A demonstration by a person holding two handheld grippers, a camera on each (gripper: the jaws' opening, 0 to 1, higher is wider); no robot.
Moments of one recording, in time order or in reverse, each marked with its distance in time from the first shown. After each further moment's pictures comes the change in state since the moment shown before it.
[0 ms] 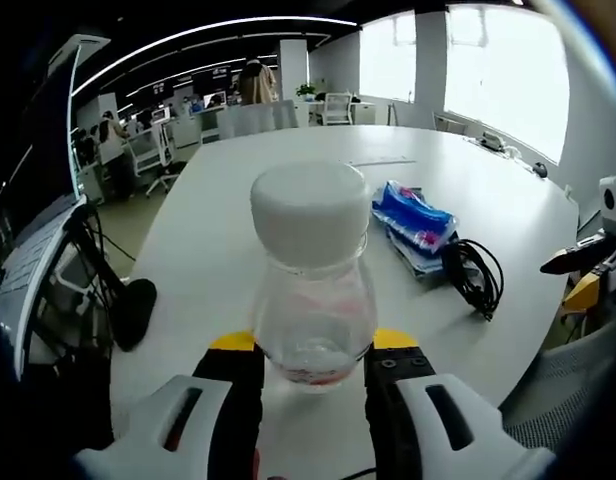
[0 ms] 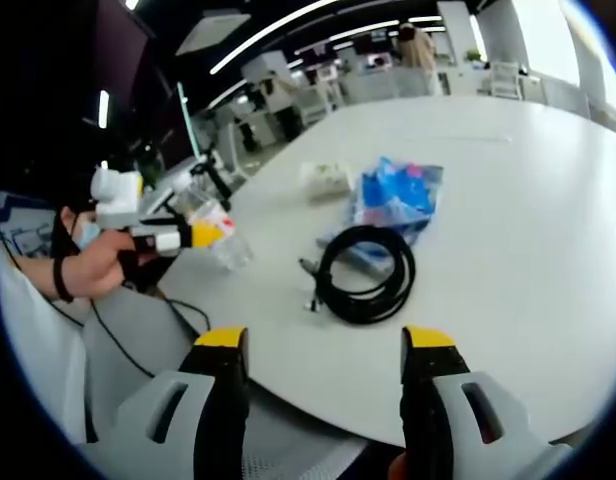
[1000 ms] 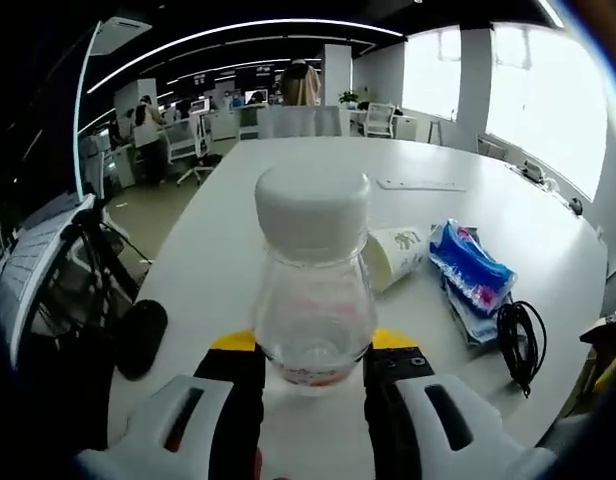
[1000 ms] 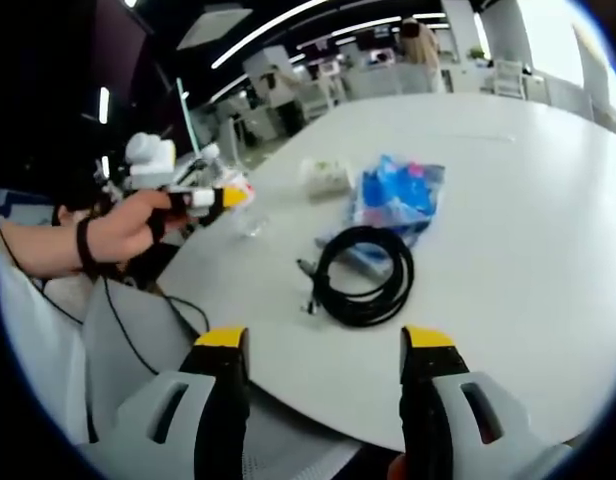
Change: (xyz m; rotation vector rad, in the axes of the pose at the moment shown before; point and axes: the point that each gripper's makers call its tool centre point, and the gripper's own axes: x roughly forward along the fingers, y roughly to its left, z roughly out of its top) left arm 0.056 0.041 0.048 -0.125 -0.026 0.135; right arm 0.005 -0.003 0.005 -0.016 0.028 0.005
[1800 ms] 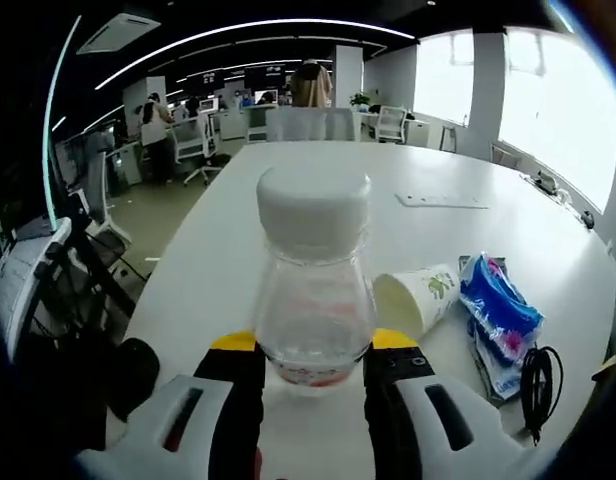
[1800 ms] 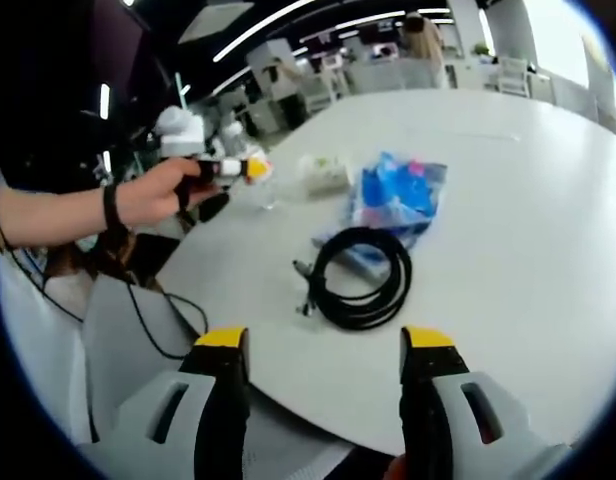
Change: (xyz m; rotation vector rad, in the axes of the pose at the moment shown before) left arm 0.039 0.010 0.035 -0.025 -0.006 0.032; right arm 0.003 -0.003 0.004 -0.009 0.031 0.008
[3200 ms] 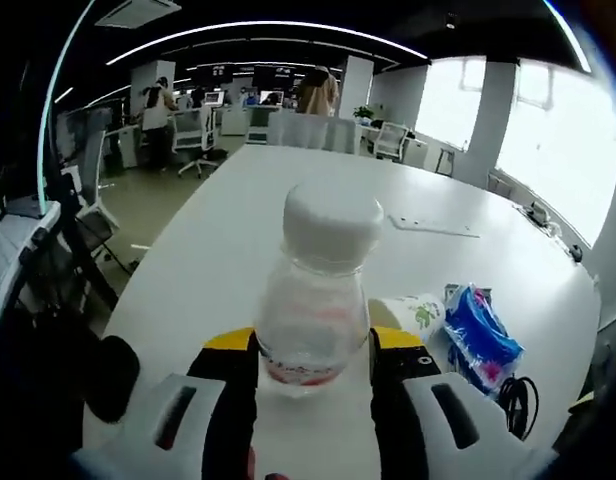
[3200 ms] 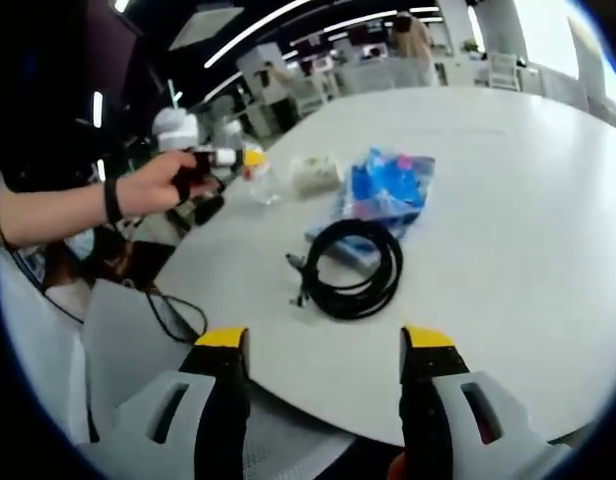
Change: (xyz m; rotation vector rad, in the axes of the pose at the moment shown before) left arm -0.001 -0.003 0.013 -0.075 -0.039 -0.084; right arm -0.009 -0.006 -0.010 0.042 -0.020 -0.023
